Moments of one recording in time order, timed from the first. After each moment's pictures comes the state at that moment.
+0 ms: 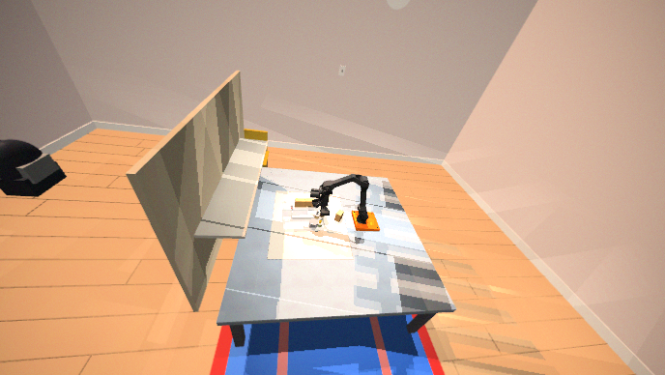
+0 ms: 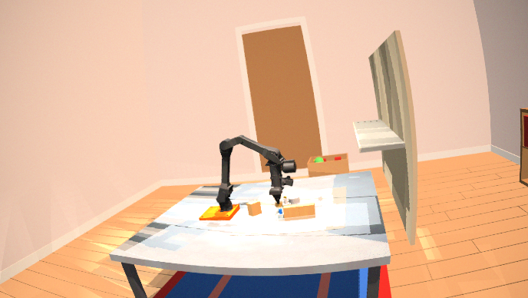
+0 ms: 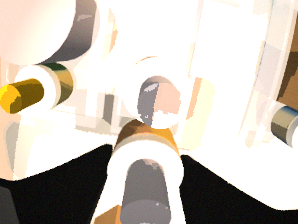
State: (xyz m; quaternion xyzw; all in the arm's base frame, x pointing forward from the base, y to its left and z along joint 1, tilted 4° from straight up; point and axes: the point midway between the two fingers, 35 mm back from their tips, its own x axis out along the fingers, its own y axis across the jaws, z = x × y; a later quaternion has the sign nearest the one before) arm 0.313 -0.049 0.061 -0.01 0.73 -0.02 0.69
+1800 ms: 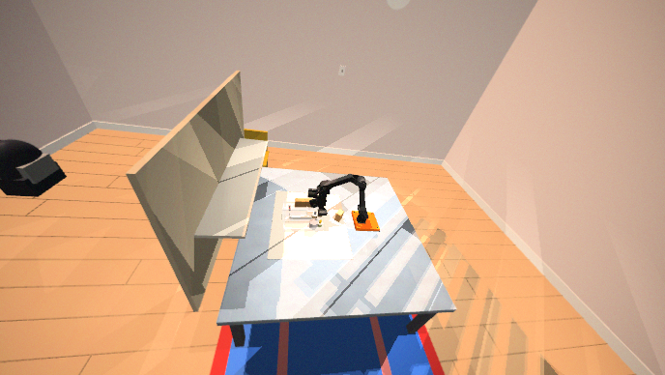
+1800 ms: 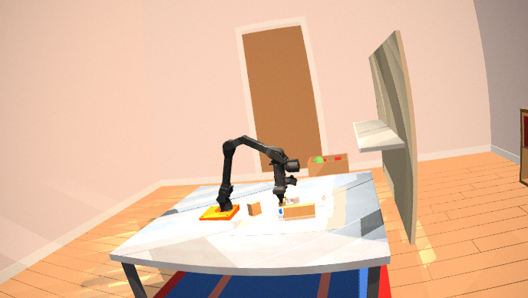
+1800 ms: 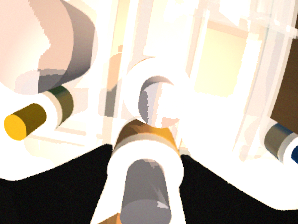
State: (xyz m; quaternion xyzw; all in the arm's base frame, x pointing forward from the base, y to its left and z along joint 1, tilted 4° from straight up) arm 0.330 -0.048 0.063 -0.01 0.73 -0.02 0.69
